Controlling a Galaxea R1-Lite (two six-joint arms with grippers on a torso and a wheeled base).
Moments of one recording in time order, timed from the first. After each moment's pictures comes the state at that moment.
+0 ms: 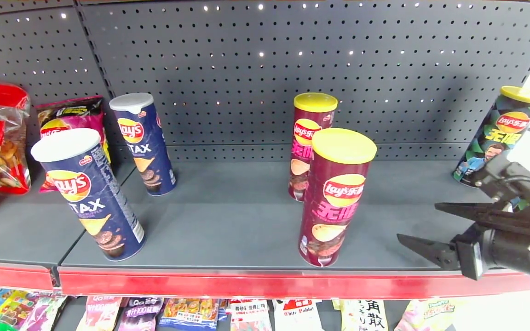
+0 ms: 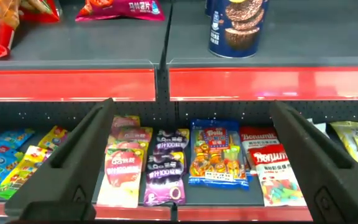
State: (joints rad) left arm 0.00 0.00 0.00 0.00 0.01 0.02; right arm 0.36 1.27 -0.56 -0.23 0.08 -0.20
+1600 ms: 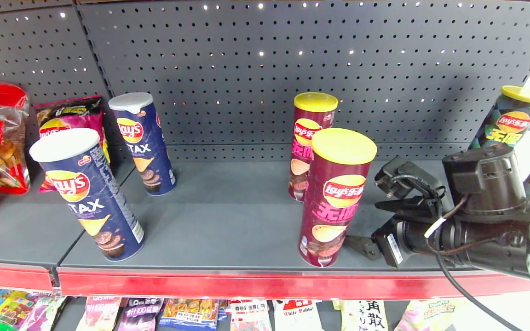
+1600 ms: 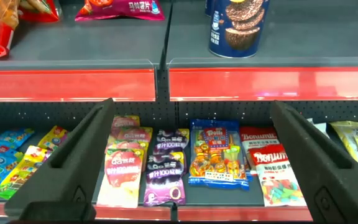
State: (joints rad) left arm 0.00 0.00 0.00 0.00 0.01 0.02; right arm 0.58 1.55 -0.73 -0.24 -0.07 -0.17
